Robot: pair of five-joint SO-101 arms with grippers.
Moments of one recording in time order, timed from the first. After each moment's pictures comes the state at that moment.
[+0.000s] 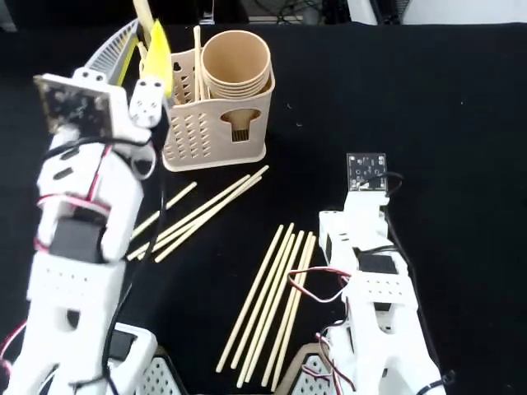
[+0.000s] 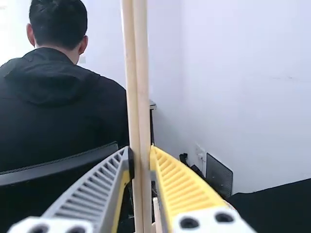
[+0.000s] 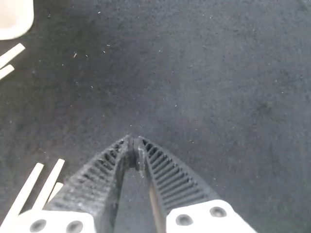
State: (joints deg) left arm 5.8 -47.1 31.4 12.4 -5.3; right arm 4.2 -46.5 81.7 23.1 4.1
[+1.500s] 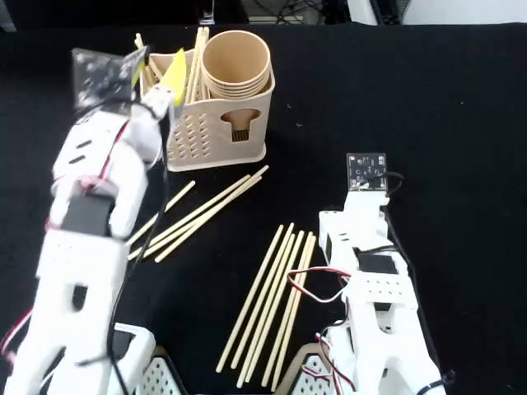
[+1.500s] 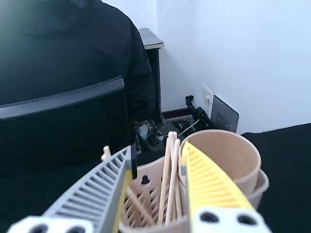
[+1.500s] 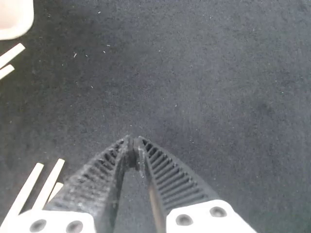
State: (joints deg) left arm 2.7 -48.0 35.2 25.1 -5.2; right arm 4.2 -46.5 81.7 23.1 4.1
